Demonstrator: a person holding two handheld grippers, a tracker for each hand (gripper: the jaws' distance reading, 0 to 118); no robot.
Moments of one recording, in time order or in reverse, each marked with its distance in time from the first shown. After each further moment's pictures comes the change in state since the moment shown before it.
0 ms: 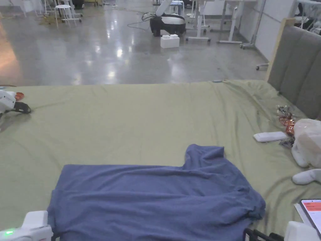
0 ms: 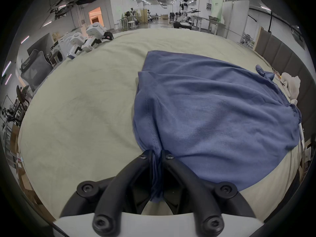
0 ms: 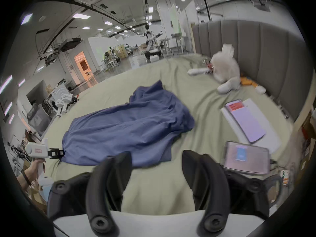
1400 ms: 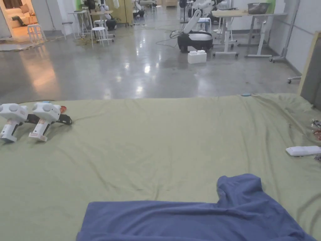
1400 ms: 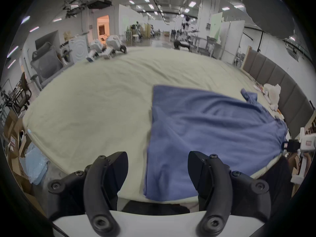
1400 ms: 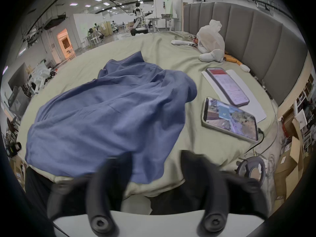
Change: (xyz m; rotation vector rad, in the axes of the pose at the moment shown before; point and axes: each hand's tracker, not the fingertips) left arm -0.034 -0.106 0.152 0.241 -0.029 0.081; right arm 0.005 -0.063 0.027 -0.160 -0.253 0.110
